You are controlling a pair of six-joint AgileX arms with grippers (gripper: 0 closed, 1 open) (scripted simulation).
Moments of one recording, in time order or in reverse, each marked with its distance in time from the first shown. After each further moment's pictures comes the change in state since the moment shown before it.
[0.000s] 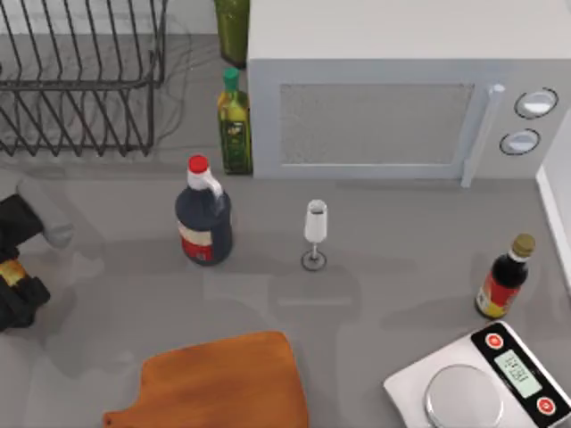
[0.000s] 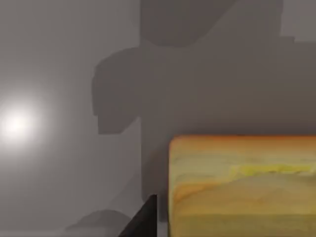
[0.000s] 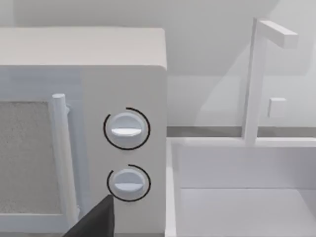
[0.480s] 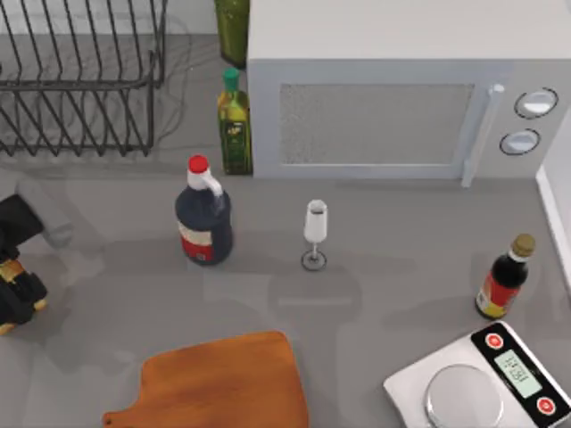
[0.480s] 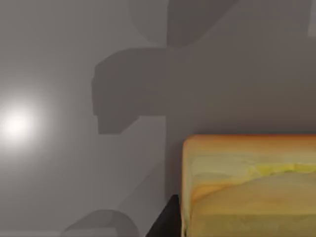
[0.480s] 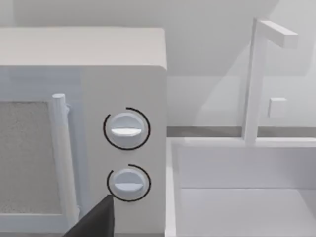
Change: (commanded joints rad) left arm 0.000 0.000 0.000 0.000 0.000 0.000; right arm 0.000 0.000 0.000 0.000 0.000 0.000
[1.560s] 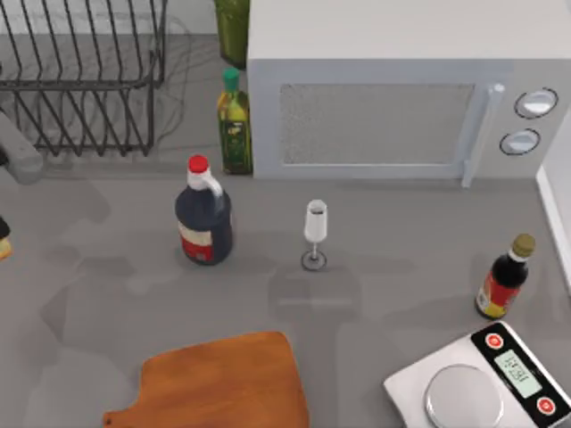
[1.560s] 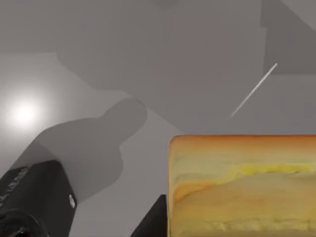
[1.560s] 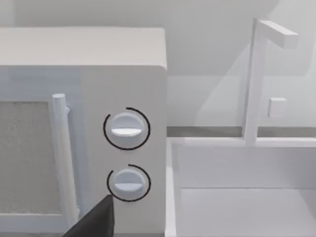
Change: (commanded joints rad) left arm -0.006 -0.163 0.251 -0.409 0.007 -0.011; right arm 0.000 0.000 0.000 0.000 0.000 0.000
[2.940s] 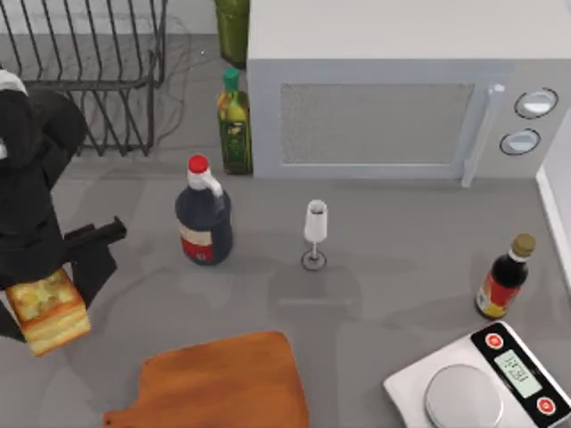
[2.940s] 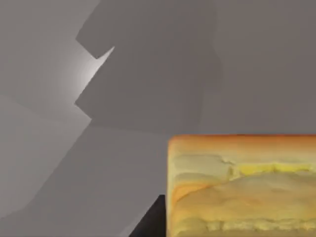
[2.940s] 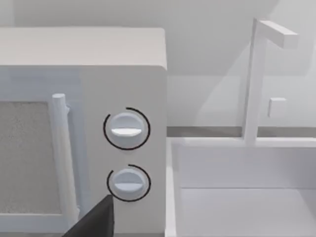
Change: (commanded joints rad) left arm -0.269 0.050 -0.201 0.085 -0.035 -1.736; right arm 0.000 0.000 0.000 0.000 0.000 0.000
